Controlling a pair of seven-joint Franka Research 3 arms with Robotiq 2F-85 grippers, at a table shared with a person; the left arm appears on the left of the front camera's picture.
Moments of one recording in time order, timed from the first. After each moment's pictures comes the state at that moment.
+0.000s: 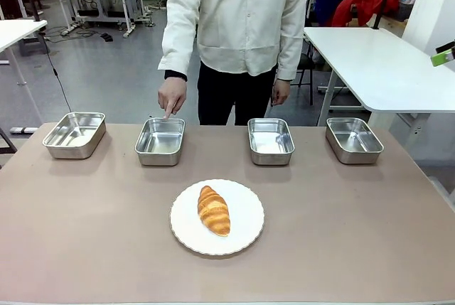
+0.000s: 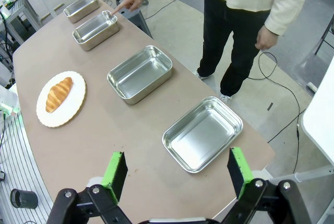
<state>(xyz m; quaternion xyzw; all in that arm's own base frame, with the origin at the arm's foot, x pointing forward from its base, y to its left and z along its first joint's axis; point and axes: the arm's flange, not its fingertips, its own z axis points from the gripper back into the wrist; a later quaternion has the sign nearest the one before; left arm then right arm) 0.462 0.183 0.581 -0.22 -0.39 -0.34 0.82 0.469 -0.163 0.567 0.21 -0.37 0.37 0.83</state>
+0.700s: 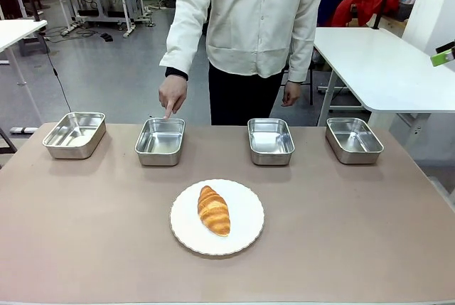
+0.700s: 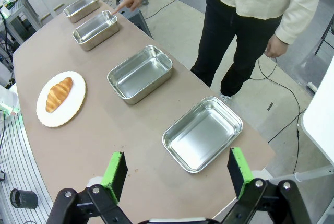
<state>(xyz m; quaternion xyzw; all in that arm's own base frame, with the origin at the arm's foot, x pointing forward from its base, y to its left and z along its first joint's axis) 0.462 0.183 0.581 -0.22 -0.39 -0.34 0.82 0.469 -0.163 0.567 0.21 -0.37 0.37 0.83</state>
